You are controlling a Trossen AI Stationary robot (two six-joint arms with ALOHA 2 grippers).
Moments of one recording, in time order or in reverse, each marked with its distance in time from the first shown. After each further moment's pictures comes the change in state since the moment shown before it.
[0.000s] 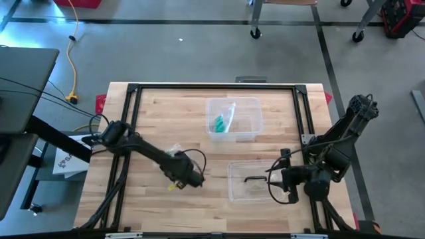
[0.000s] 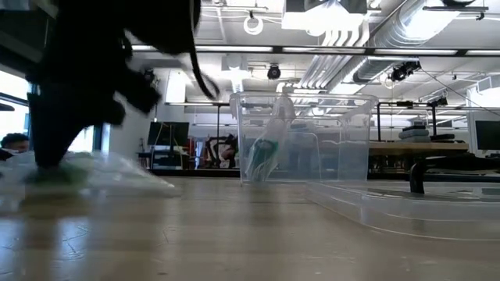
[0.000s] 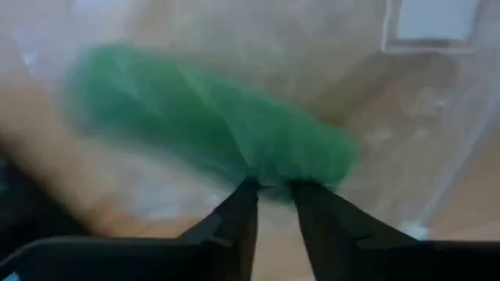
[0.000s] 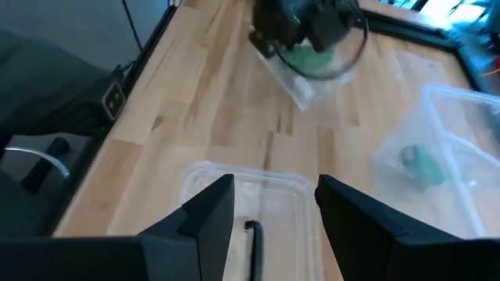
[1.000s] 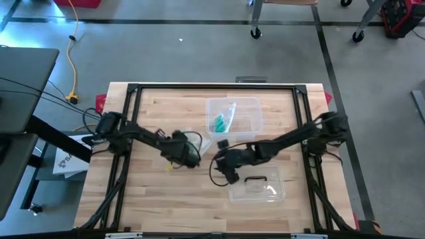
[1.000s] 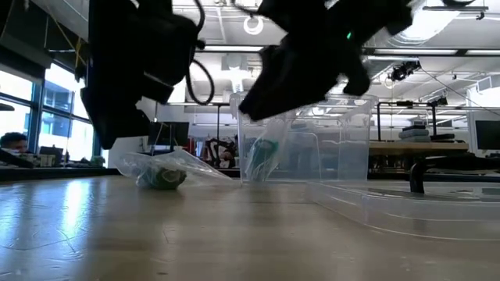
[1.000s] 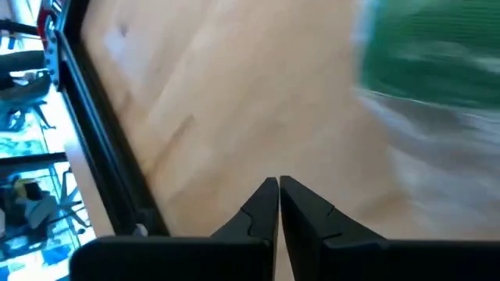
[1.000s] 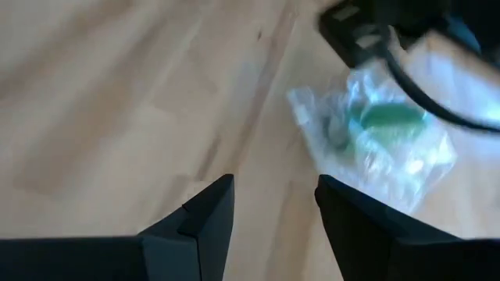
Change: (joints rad) left arm 0.164 -0.120 -0.152 -0.085 -0.451 0.044; right arm -0.637 0.609 -0.001 0.743 -0.494 -0.752
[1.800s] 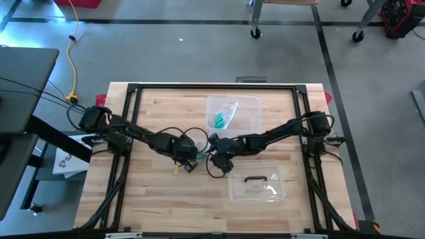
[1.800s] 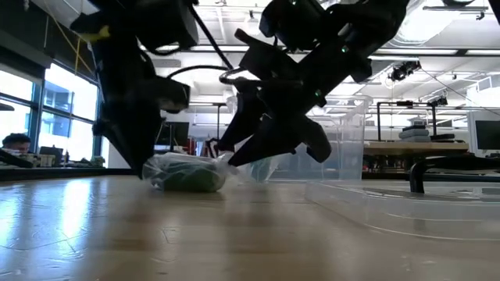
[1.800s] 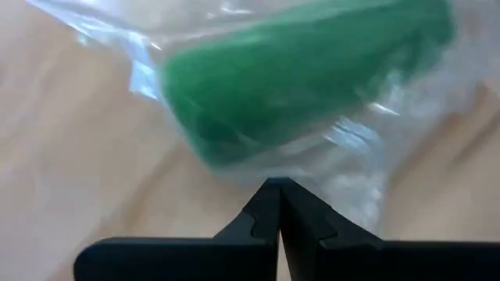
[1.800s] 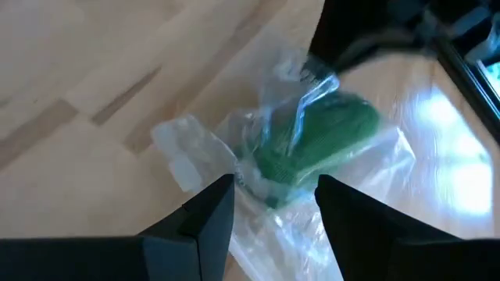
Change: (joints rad) left arm 0.053 -0.201 -0.268 0.804 0.347 0.215; right arm -0.144 0.157 0.001 0.165 -0.103 -0.384
